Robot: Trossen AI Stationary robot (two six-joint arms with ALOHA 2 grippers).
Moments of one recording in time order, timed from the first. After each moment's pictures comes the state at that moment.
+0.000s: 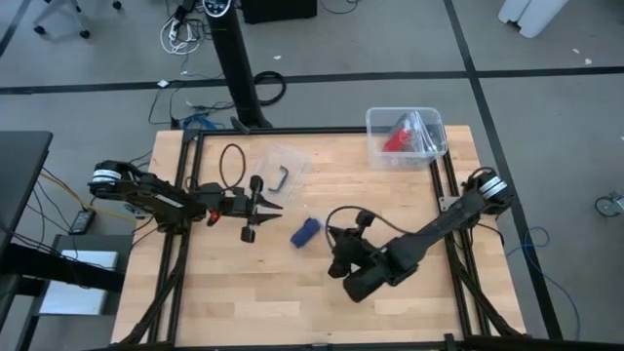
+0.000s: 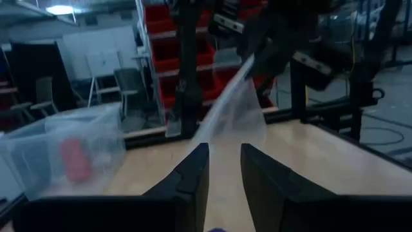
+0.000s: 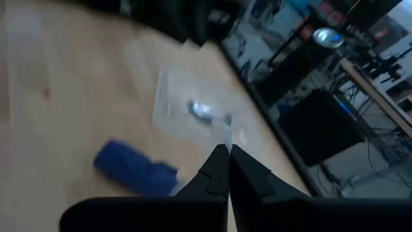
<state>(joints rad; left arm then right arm) 0.06 1.38 0.16 1.36 0.19 0.12 0.56 1.77 1.41 -0.63 1.14 0.39</state>
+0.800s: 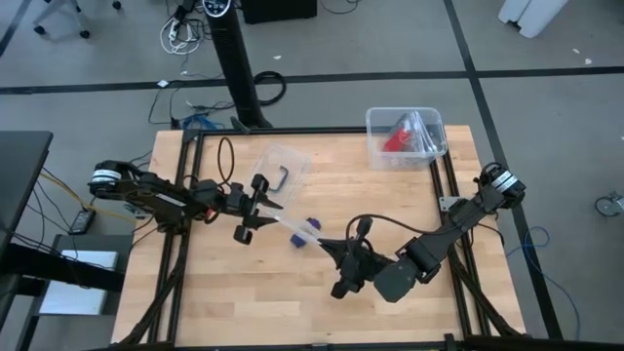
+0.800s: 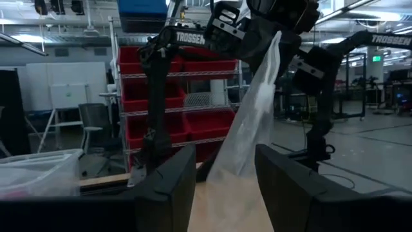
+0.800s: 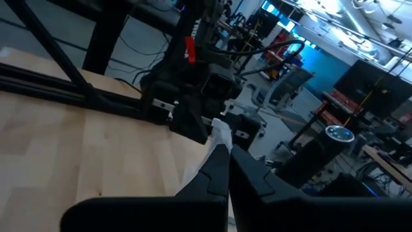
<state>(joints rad) 0.06 1.38 0.23 1.48 0.33 -0.03 0.65 1.67 1.41 -0.02 1.11 -0.24</state>
